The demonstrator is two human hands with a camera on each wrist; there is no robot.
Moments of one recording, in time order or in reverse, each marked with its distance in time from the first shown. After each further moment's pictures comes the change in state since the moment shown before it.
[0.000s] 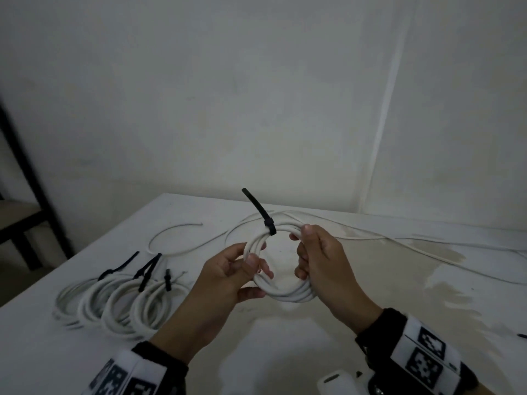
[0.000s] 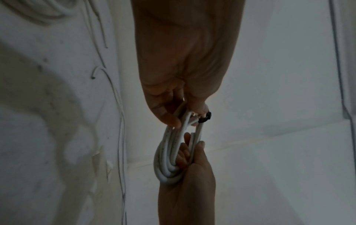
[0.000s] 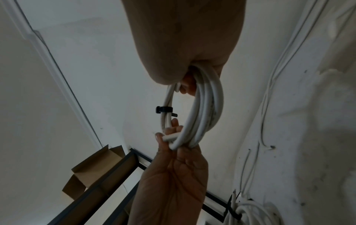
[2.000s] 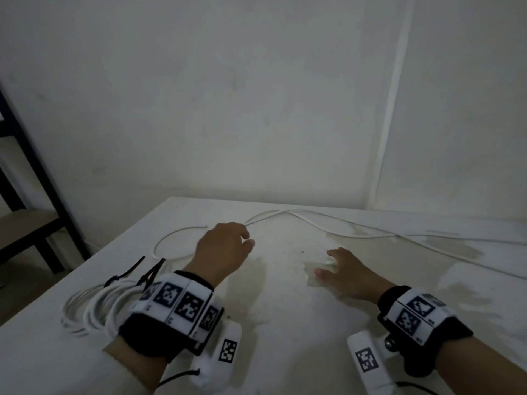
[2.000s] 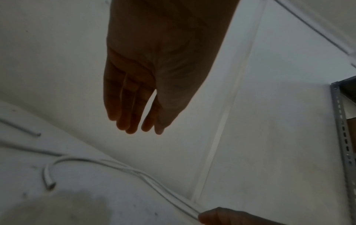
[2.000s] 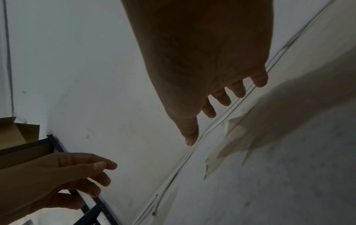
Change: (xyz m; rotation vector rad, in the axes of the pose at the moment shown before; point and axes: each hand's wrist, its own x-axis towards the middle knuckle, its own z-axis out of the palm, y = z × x) left_hand 0.085 0.004 -0.010 1.396 0.084 -0.006; right_hand 0.061 0.091 -0.080 -0.961 -0.347 0.338
